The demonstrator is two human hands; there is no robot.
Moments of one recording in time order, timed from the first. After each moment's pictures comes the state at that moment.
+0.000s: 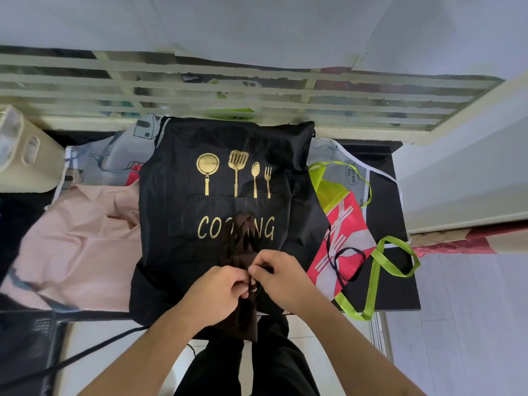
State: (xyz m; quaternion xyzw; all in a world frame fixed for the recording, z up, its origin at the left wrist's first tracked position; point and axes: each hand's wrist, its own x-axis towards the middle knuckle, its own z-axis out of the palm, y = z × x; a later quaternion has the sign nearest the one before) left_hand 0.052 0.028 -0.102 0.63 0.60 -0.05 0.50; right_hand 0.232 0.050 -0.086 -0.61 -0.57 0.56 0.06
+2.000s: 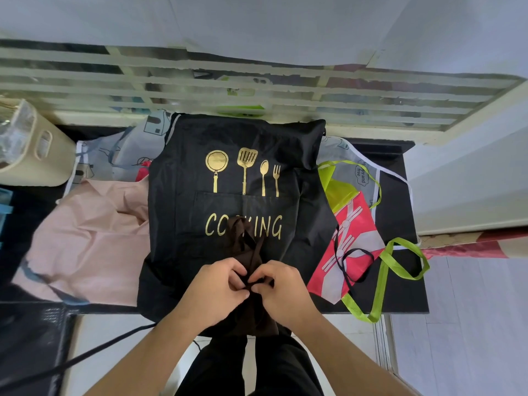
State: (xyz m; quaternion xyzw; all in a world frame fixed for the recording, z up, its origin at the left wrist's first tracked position) left_hand 0.041 0.021 -0.100 0.55 0.67 0.02 0.49; right_hand 0.221 0.023 -0.115 -0.60 -0.63 0.49 0.07
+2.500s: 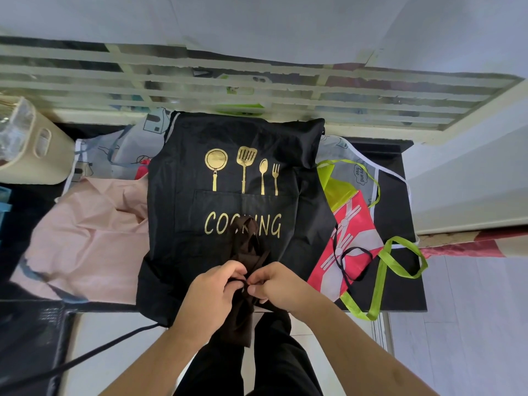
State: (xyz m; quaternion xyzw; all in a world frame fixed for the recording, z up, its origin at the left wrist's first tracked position) left_hand 0.041 -0.008 -0.118 0.62 0.66 0.17 0.40; right_hand 0.223 0.043 -0.114 -0.55 -0.46 0.69 -0.02
